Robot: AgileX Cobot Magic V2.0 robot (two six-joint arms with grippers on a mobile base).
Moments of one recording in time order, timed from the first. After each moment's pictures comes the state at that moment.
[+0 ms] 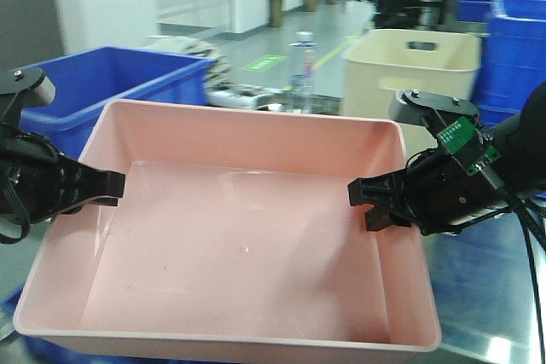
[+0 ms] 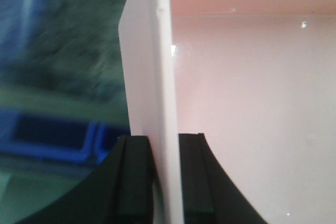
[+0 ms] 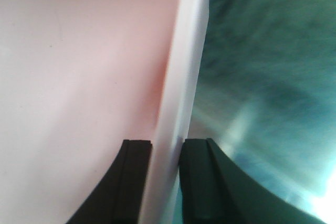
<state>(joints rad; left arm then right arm) -0.28 1.35 -1.36 -0.25 0.78 0.04 0.27 1.52 -1.50 0.15 0.94 0.13</state>
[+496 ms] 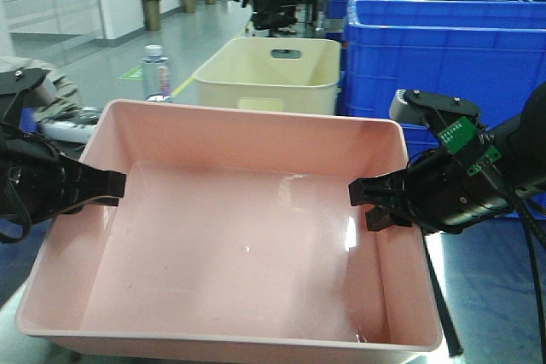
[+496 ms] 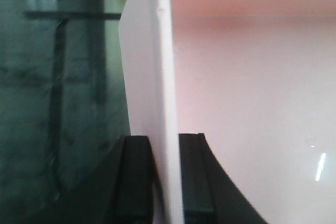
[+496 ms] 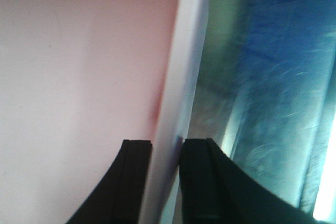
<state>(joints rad) -0.28 1.35 -1.36 -0.26 0.78 0.04 0.27 1.52 -1.50 0.14 0.94 0.13</state>
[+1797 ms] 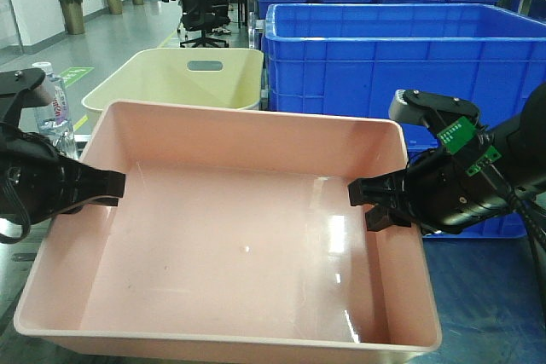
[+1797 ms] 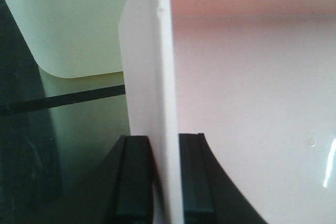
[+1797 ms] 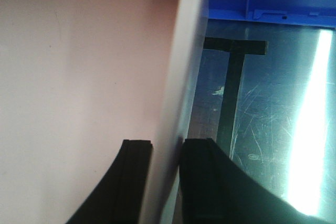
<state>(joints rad) -0.28 1.35 -1.36 -0.26 0.78 0.04 0.27 1.52 -1.50 0.14 0.94 0.13</state>
